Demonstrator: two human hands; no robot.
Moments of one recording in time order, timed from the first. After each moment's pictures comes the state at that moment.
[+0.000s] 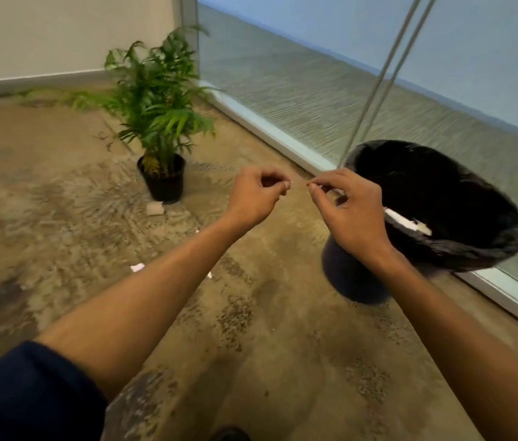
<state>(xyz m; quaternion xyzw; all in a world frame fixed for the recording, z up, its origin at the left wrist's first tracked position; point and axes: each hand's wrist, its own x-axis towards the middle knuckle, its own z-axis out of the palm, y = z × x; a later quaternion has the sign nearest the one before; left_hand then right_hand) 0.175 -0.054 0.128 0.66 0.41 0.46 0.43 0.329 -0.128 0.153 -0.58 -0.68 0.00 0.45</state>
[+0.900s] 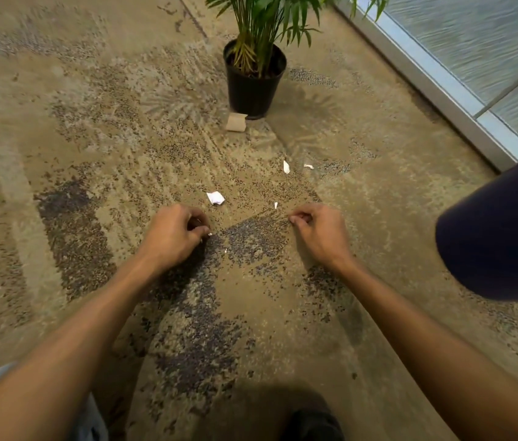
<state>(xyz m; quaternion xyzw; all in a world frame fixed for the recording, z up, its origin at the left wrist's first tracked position) -0.084 -0.091 -0.067 0.64 0.68 0.16 0.33 0.181 -0.065 -0.085 -0.67 -0.67 0.24 0.19</state>
